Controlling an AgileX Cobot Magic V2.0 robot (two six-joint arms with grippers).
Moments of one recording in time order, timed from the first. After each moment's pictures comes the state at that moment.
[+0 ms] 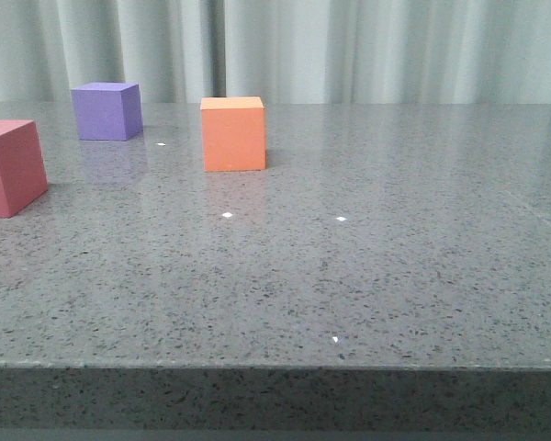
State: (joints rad) left arm -0.03 0.65 -0.90 0.08 0.94 0.03; right arm 0.10 0.41 -0.39 -0.27 0.18 0.30
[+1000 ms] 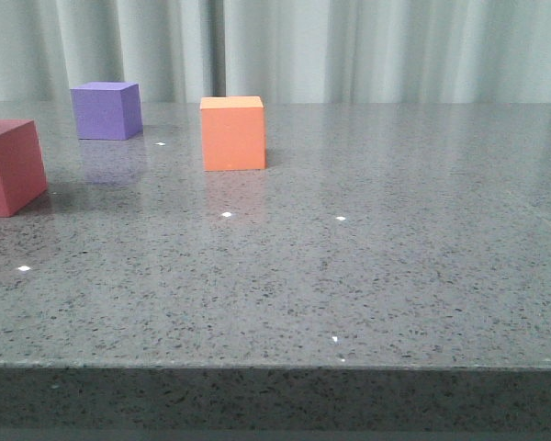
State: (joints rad) left arm -0.36 1.33 -1.29 -0.08 0.78 -0.14; right arm 0.10 0.41 -0.39 -0.27 0.18 0.30
